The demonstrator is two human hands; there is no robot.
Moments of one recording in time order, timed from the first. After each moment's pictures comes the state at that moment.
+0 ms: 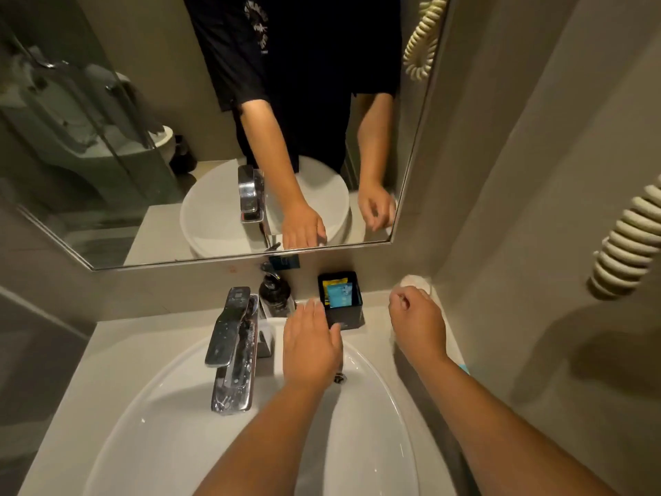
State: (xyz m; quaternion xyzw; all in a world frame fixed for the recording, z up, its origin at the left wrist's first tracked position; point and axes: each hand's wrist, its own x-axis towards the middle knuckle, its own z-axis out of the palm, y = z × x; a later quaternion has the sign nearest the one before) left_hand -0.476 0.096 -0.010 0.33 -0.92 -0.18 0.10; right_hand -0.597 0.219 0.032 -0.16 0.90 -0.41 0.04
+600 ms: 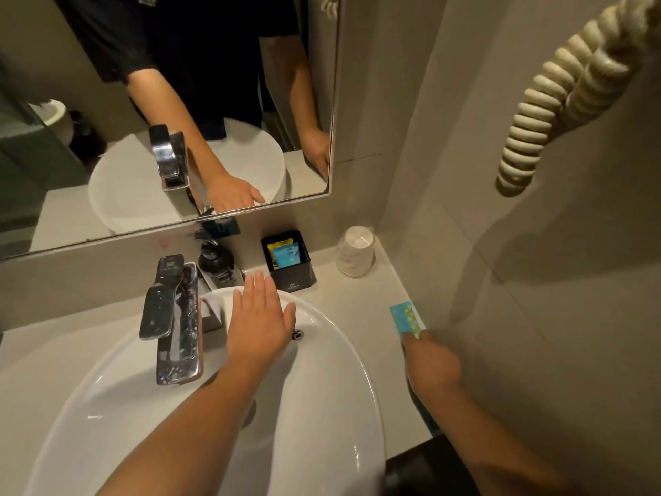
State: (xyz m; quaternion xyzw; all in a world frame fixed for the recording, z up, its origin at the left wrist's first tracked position) left_hand -0.454 0.089 -0.038 0.23 -0.97 -0.07 0.02; right_hand -0.531 0.363 -0.041 -0.18 0.97 0.10 0.14
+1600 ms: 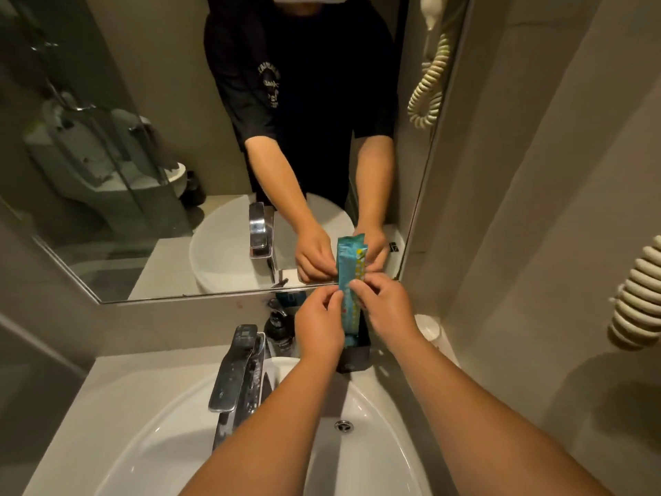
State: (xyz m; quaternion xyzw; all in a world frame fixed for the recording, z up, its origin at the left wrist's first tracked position) left_hand -0.534 0.069 0.071 0.38 -0.72 -0.49 0.31; right_hand -0.627 0.140 0.076 -0.27 0.75 -0.59 0.12
